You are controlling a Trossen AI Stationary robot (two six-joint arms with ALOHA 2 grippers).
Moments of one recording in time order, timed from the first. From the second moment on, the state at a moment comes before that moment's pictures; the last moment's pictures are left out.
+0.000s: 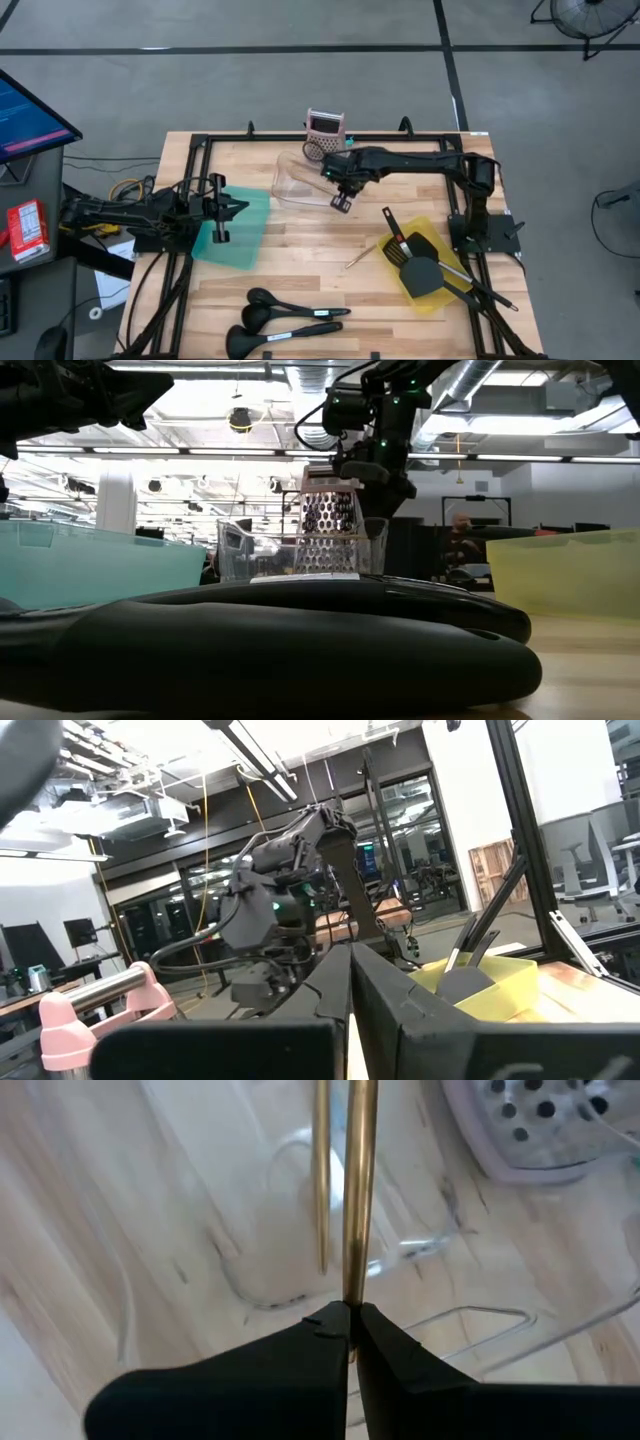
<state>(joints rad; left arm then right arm) -0.03 0.27 0.01 0.57 -0.08 0.30 -0.22 1.92 1.53 -0.95 0.16 0.22</state>
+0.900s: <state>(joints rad) -0.03 0.27 0.01 0.57 -0.08 0.30 -0.22 2.01 1.54 -0.92 0.15 0.21</state>
